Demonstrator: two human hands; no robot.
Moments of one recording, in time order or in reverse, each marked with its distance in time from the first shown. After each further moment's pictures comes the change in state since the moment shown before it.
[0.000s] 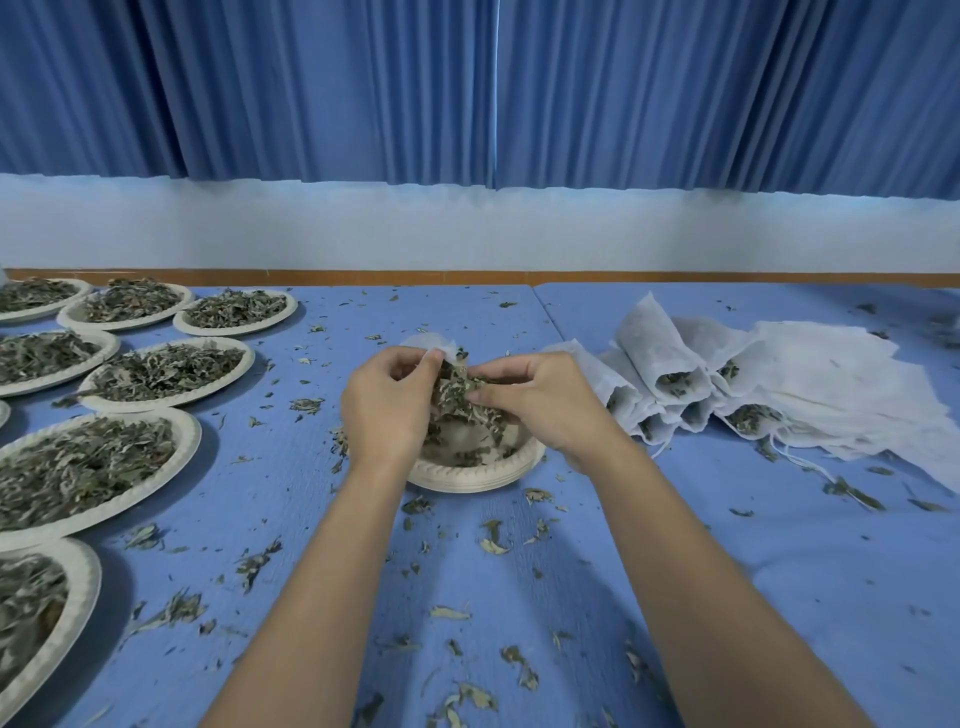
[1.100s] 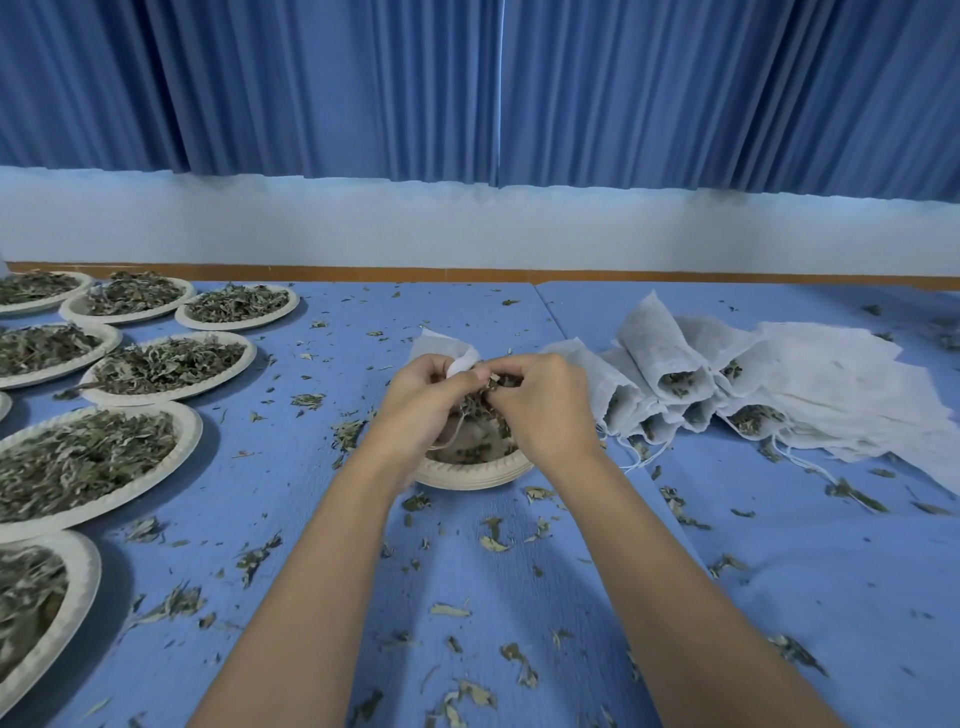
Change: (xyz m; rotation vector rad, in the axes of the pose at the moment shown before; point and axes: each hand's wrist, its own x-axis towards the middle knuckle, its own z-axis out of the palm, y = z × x) left_hand 0.002 -0.007 0.007 -0.315 -0.473 -0.187; right_hand -0.002 0.008 0.018 -0.356 0.301 -0.136
